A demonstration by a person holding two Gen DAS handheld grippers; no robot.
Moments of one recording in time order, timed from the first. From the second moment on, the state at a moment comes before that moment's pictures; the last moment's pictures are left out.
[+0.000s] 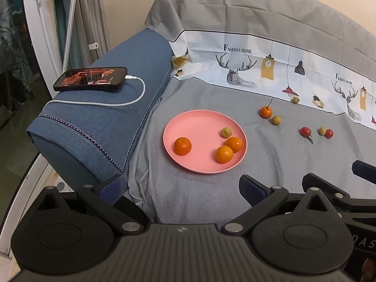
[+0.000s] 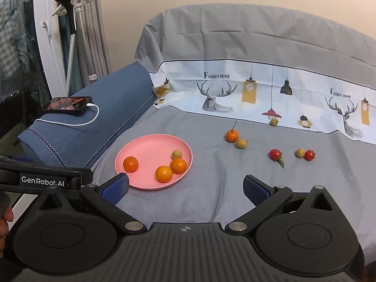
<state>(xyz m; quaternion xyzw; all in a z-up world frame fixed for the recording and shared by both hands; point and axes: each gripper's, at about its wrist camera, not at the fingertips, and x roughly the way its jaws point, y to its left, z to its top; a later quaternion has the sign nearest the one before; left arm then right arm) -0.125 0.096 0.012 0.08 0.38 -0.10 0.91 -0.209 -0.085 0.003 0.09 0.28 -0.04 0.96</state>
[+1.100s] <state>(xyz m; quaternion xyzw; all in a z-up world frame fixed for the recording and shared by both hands) -0.041 -0.061 -0.022 0.15 0.44 -0.17 0.87 -0.186 -0.240 -0.051 0.17 0.28 -0.20 0.92</state>
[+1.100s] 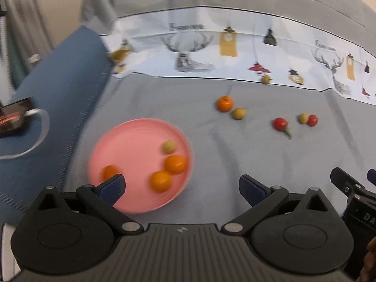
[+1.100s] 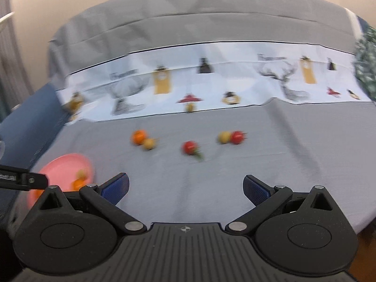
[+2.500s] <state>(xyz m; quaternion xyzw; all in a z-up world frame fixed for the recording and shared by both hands) 0.062 -0.261 -0.135 0.15 0.49 -0.27 0.81 -0.056 -0.400 -0.177 0.12 0.29 -0.22 0.92</state>
